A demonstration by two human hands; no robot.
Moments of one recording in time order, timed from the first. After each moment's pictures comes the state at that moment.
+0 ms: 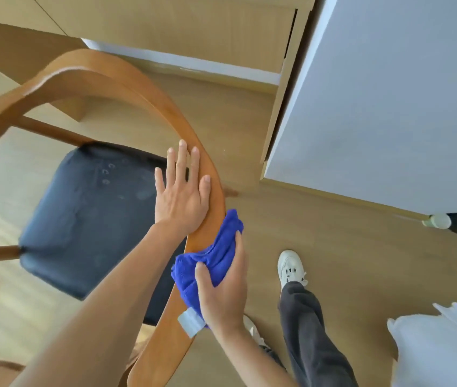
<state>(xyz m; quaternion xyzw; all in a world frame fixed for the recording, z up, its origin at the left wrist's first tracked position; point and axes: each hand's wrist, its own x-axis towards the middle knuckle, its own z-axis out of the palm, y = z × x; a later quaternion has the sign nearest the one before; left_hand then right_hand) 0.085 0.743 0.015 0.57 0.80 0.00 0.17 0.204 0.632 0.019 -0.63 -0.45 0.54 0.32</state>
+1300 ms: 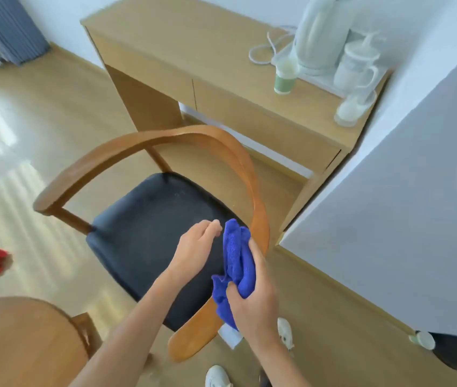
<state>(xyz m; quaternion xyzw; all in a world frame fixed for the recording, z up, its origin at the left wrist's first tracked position) 0.055 0.616 0.165 0.28 0.78 0.38 0.41 0.211 0.608 0.161 -0.47 -0.67 0.50 0.28</state>
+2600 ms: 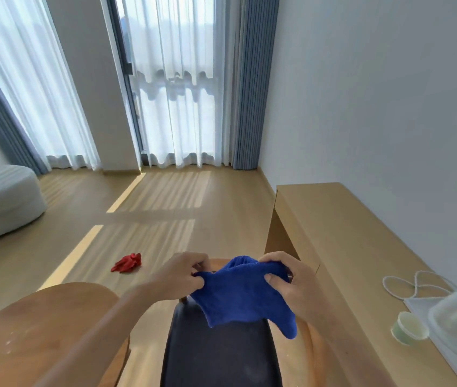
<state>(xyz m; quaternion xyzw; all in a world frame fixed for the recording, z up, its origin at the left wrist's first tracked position) -0.049 0.564 0.460 0.19 0.91 0.34 0.15 0.017 0.813 0.446 0.06 -0.85 0.51 0.07</state>
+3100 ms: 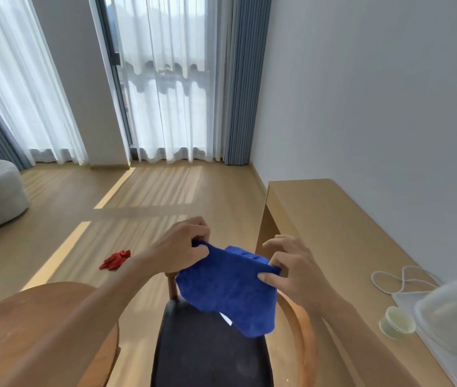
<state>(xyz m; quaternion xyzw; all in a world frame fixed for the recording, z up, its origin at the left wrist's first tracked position) -0.081 0.582 0.486 0.28 0.90 0.32 0.04 -0.005 0.840 0.449 0.13 -0.95 0.26 0.10</state>
